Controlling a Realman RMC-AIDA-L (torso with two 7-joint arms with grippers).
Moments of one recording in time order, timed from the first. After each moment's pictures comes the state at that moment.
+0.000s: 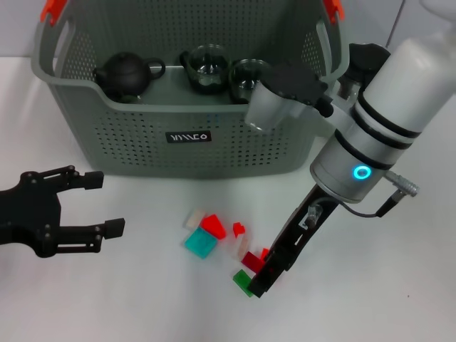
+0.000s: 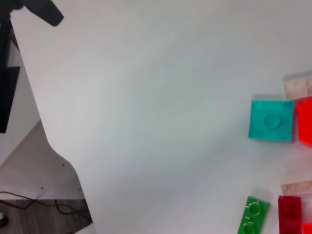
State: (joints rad) left arm -0.30 -2.17 0.45 1.18 2.12 1.94 -1.45; right arm 1.09 2.11 -1.39 -0.61 -2.32 -1.57 2.41
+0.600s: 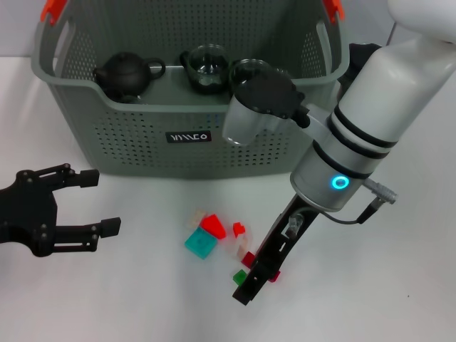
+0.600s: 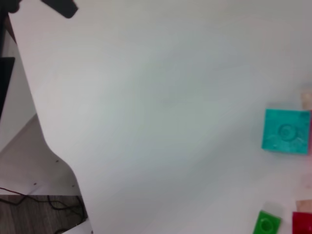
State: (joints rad) left arm -0.30 -2.16 0.44 1.18 2.13 1.93 -1.41; right arm 1.11 2.11 -1.55 -0.61 -2.21 -1.50 2.44
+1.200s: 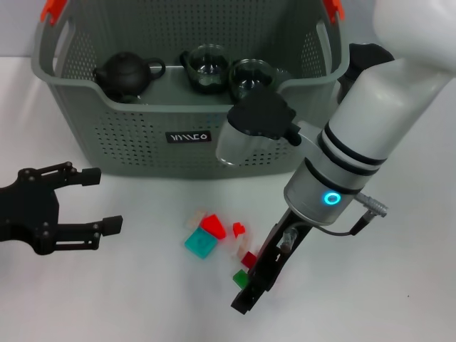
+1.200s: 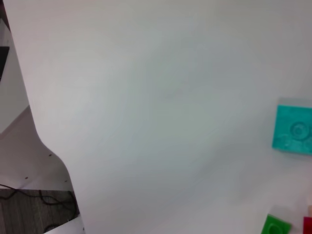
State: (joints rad) left arm -0.31 -2.17 0.44 1.18 2.13 1.93 -1.42; right arm 1.10 2.12 -1.68 -0.60 -2.13 -1.43 2.44
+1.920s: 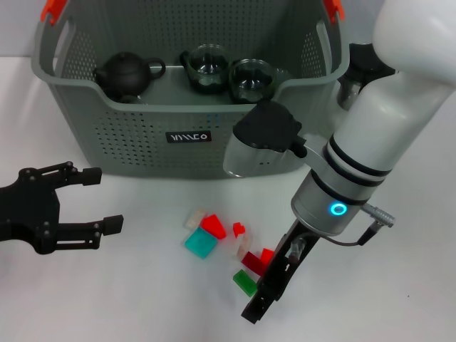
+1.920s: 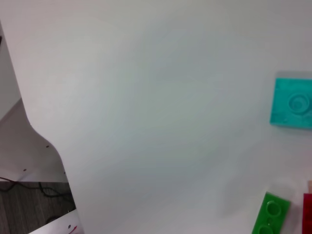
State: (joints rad) left arm -0.31 -2.17 0.44 1.18 2.13 1.93 -1.42; right arm 1.09 2.11 -1.72 -0.57 -2.11 -1.41 2.45
